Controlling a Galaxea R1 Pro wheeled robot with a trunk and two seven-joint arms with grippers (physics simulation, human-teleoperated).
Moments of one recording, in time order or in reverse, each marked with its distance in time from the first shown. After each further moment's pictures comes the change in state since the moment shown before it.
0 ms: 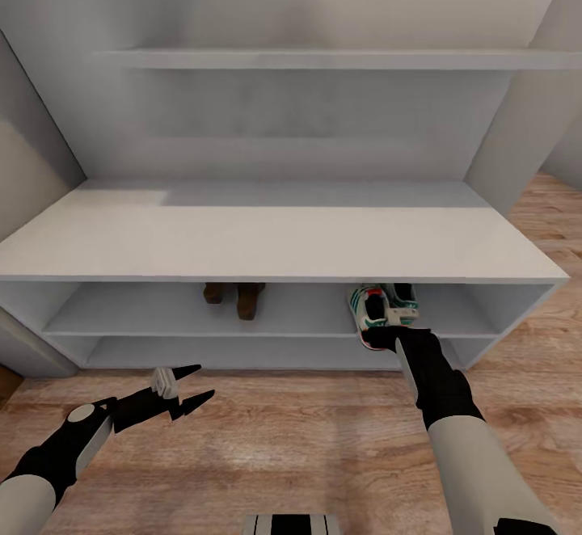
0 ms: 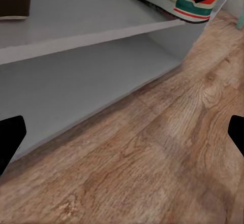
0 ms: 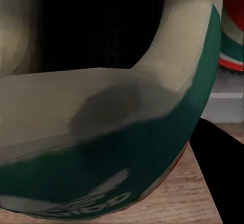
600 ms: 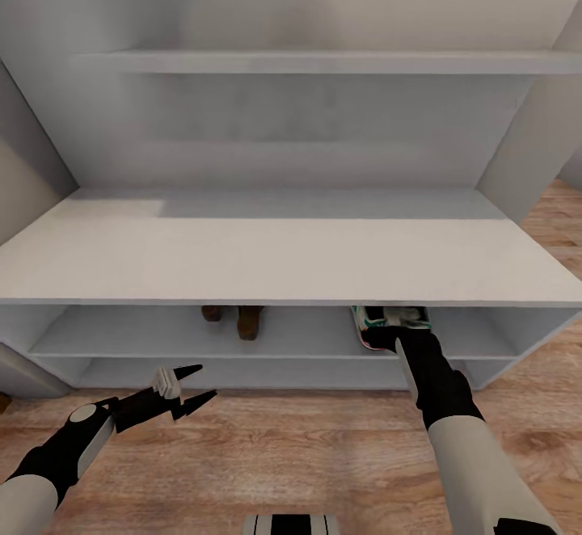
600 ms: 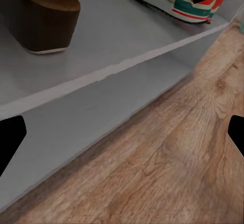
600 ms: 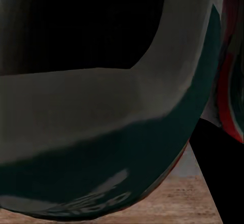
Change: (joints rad) left arm 0.000 -0.006 0.000 0.000 -0.001 0.000 0.001; right arm 0.000 0.000 0.001 0.001 -0.009 0.001 0.000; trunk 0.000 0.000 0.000
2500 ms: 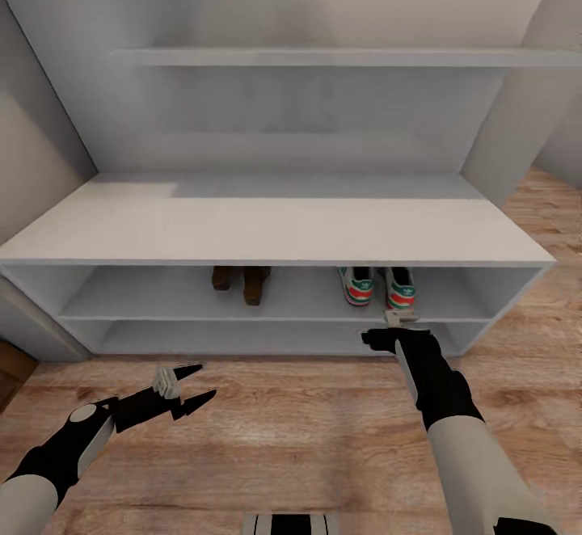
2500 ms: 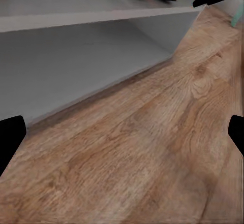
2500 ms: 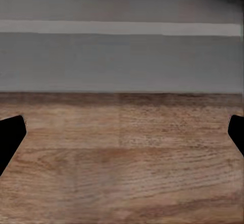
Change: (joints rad) left arm 0.000 0.000 0.000 0.000 0.000 0.000 -0.001; right arm 0.000 -0.001 -0.001 0.013 0.013 -0.001 -0.001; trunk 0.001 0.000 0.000
